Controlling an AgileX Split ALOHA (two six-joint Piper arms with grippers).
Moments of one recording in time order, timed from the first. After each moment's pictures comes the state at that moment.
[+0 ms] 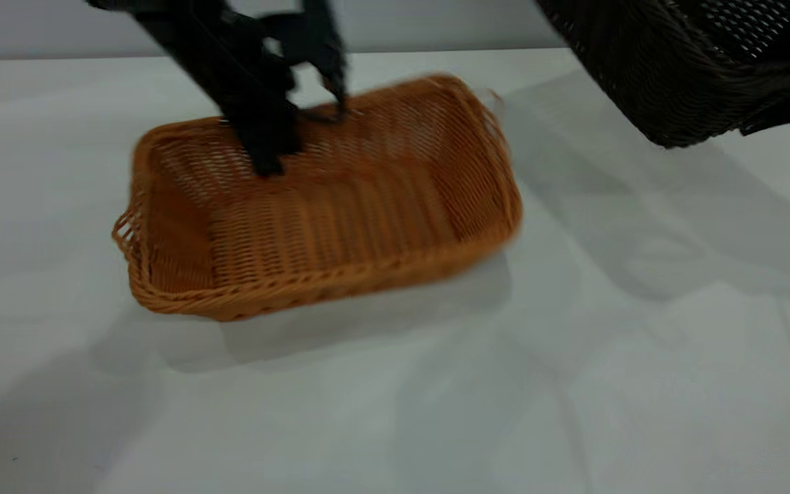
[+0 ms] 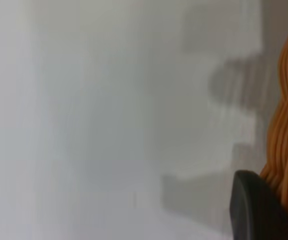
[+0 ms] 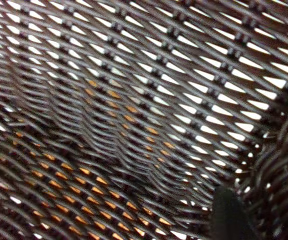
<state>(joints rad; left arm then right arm) -0.41 2.40 -1.50 -0.11 0.11 1.20 -0.21 2.00 -1.08 1.01 0.85 -0.37</state>
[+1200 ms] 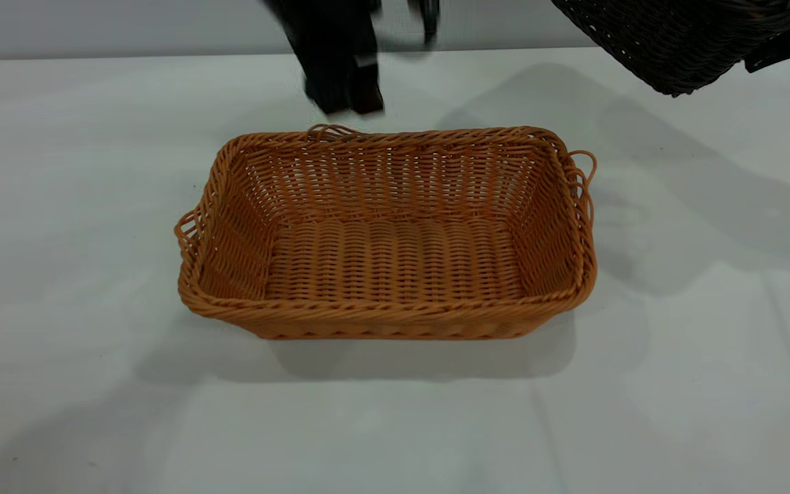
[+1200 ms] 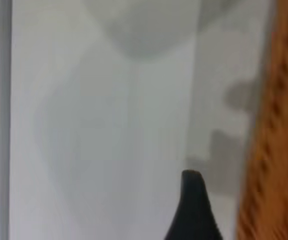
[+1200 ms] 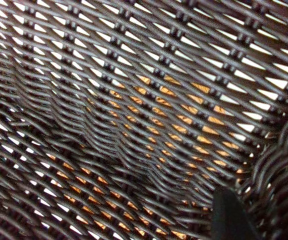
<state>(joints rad) -0.54 2.14 -1.50 -0.09 0.35 1.07 -0.21 2.00 -1.23 0.95 1.00 -0.40</state>
